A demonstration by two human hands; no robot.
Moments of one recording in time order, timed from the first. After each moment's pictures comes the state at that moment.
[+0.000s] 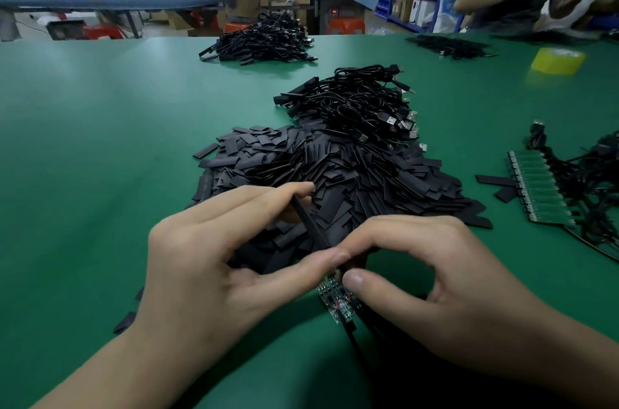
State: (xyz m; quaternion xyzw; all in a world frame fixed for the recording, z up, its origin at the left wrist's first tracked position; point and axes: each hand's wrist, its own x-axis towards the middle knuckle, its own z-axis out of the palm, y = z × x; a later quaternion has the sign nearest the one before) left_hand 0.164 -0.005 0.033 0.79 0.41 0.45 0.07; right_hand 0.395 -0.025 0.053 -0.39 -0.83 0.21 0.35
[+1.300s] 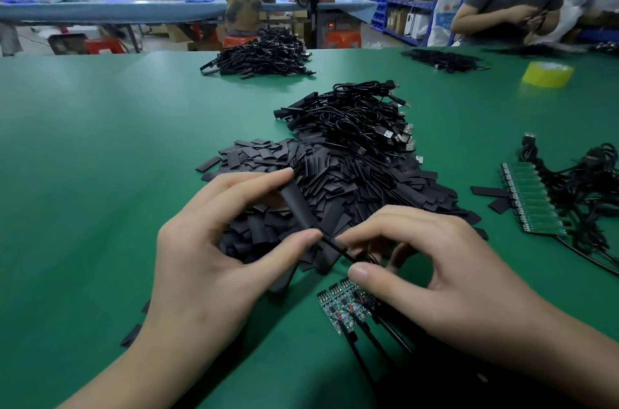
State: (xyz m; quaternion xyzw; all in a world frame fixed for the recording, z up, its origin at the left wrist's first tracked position) left_hand 0.171 0.007 0.037 0.73 0.38 0.56 0.15; right_hand 0.402 -0.019 0.053 -0.45 -0.81 0.16 0.33
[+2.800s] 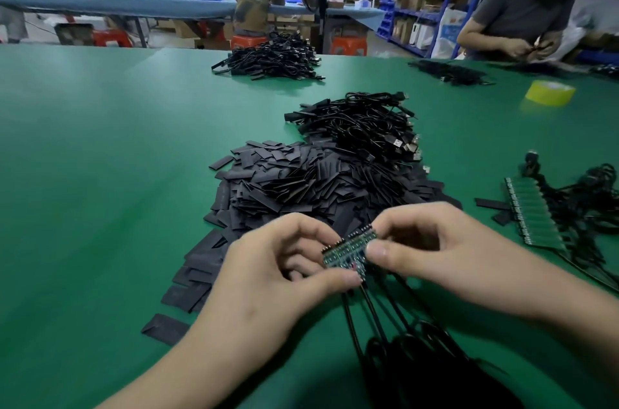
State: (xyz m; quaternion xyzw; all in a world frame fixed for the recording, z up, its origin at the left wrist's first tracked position) left_hand 0.193 -0.013 0.044 0.61 0.42 0.45 0.49; right_hand 0.408 0.002 0.074 -0.45 -0.76 0.39 0.26
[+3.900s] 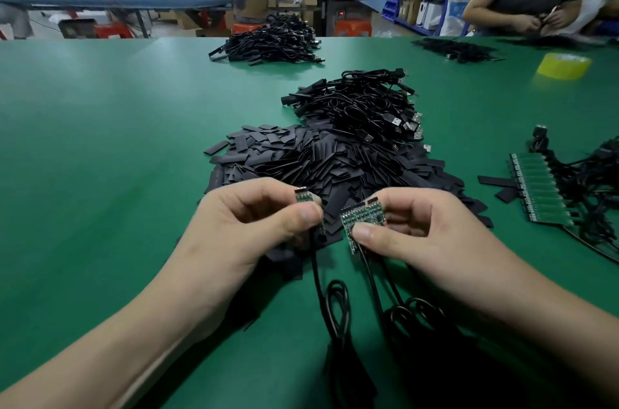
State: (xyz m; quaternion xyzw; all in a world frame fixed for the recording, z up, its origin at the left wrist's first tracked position) left_hand 0.181 -0.002 0.051 0.55 0.37 0.52 0.54; right_hand 0.396 -0.011 0.048 -0.48 -0.64 0.46 0.39
